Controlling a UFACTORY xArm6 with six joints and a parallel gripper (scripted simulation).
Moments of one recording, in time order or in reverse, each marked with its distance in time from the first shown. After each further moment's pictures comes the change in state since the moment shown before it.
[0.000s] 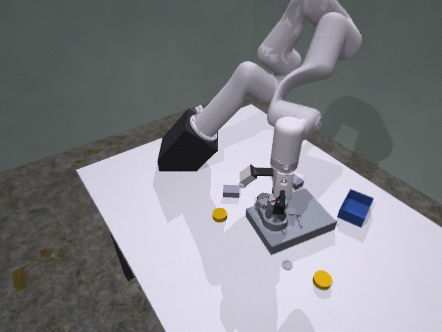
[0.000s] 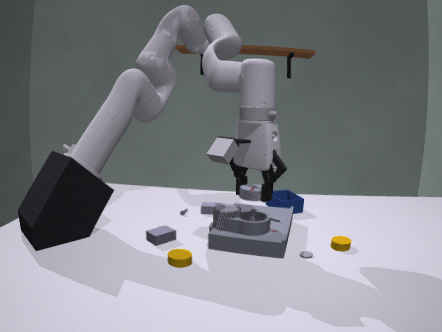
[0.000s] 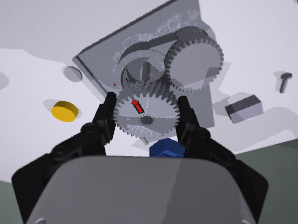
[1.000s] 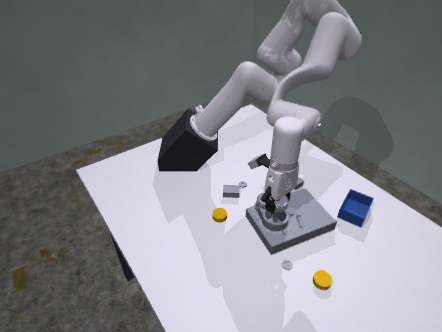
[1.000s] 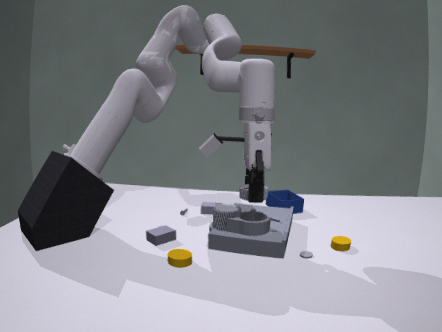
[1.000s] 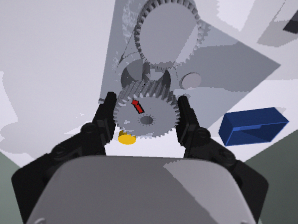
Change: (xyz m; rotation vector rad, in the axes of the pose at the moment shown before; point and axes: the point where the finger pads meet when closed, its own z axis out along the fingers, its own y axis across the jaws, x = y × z) arm 0.000 0.000 0.000 0.000 -0.006 0.767
